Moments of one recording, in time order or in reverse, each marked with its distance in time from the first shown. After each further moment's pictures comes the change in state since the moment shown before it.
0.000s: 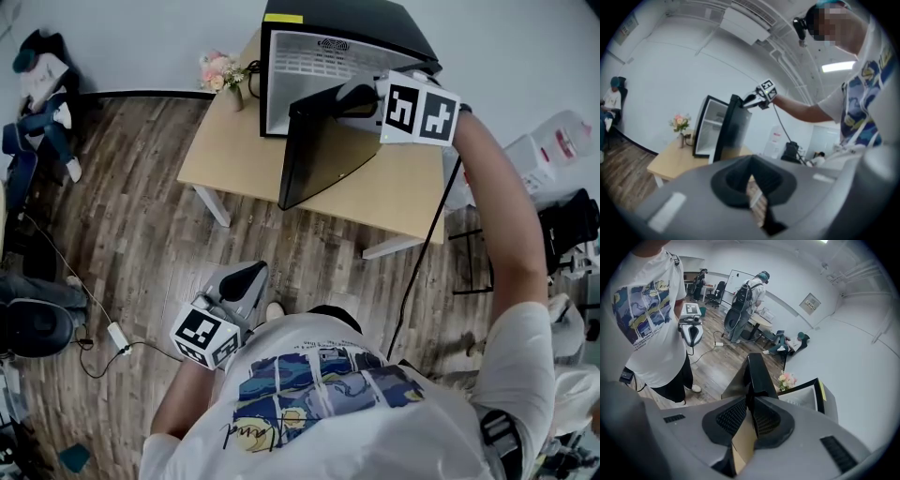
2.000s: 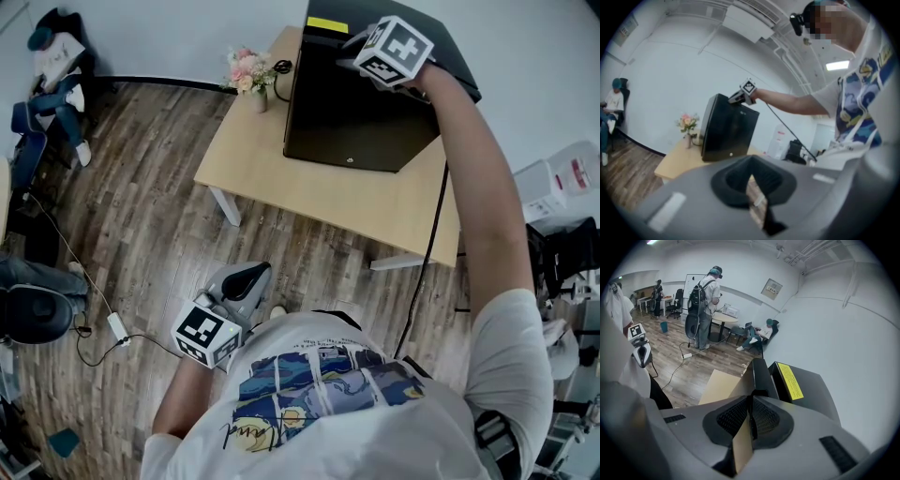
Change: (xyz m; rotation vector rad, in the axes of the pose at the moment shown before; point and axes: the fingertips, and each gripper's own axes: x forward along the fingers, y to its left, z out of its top) left arm -0.003 0.053 0.004 0.000 0.027 0.030; right arm 0.078 -0.178 -0.023 0.372 0.044 -0.162
